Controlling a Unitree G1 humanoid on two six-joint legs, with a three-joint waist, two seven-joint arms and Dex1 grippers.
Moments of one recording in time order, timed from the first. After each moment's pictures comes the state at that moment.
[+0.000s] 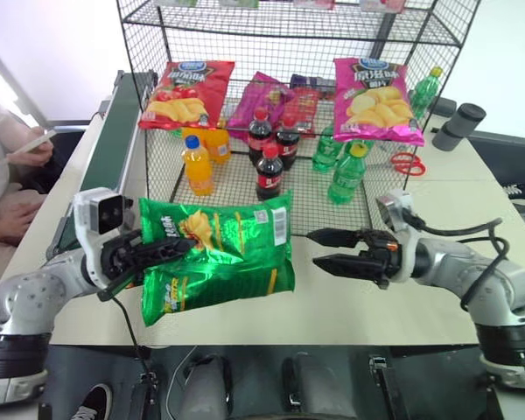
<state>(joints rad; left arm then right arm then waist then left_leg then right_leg) -0.23 0.72 0.19 -0.11 -1.29 0.93 -1.31 -0.30 -0.64 -0.08 -0.22 0.97 0.89 1.09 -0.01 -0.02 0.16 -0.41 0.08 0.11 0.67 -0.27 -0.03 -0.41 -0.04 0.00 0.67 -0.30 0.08</state>
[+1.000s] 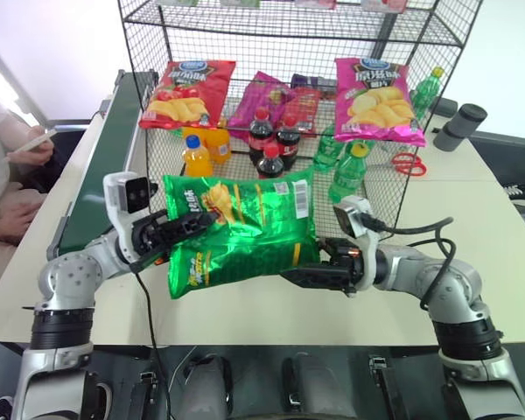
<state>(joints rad) -0.37 0.55 0.19 -0.01 -1.19 0.93 -1.28 -0.35 -0.49 0.01 -0.24 1.06 1.02 1.04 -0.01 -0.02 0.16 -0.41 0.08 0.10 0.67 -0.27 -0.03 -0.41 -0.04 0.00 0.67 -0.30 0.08</state>
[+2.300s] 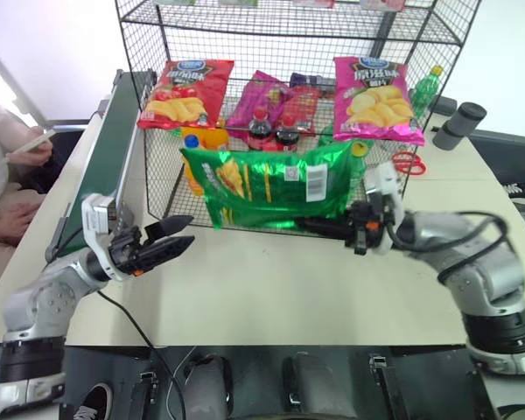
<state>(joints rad) -0.16 0.61 0.28 -0.02 -0.87 0.61 -1.20 -0.45 -0.69 -0.03 -0.40 0.58 0.54 0.94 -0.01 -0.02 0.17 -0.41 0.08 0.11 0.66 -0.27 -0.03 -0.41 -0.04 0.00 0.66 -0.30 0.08</state>
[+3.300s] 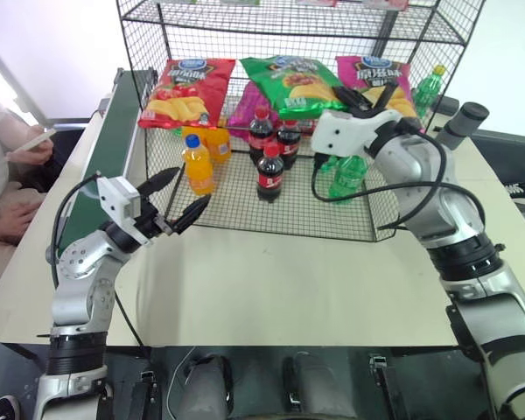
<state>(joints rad) -0.23 0.42 0.21 -0.10 -0.44 0.05 -0.79 -0.85 -0.62 0.29 0.06 -0.65 0.15 0.38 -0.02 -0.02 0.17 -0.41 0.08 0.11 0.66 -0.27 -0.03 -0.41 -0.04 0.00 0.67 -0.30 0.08</state>
